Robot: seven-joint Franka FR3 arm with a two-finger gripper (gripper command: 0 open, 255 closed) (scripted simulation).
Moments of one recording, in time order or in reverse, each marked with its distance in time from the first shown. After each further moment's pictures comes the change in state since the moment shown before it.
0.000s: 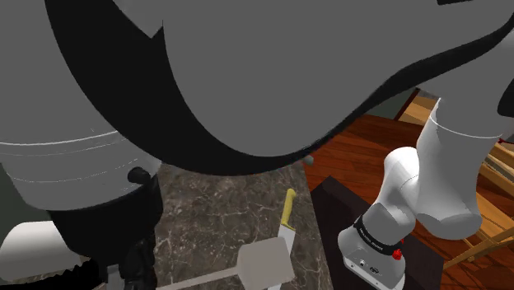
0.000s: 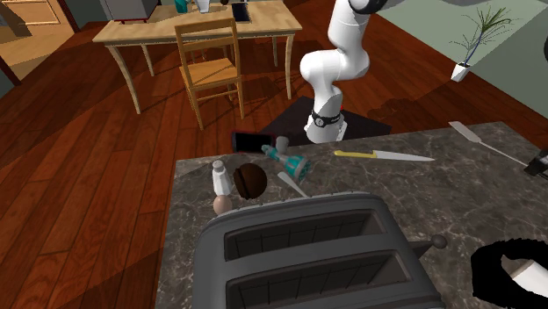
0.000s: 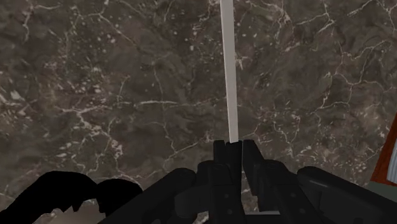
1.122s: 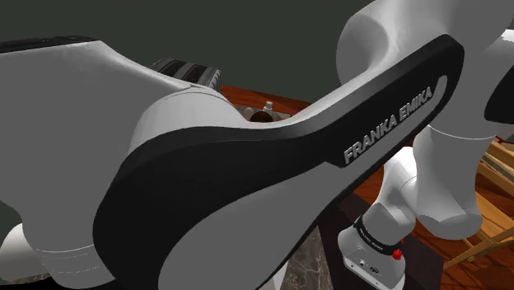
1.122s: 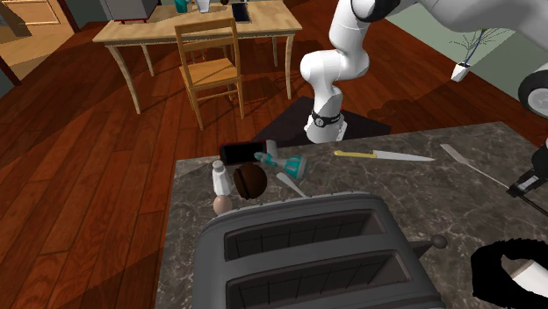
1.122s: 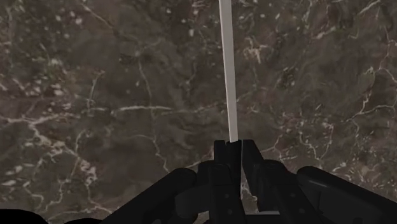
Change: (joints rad) arm 0.023 0.064 0.000 -0.129 -0.018 0.192 0.005
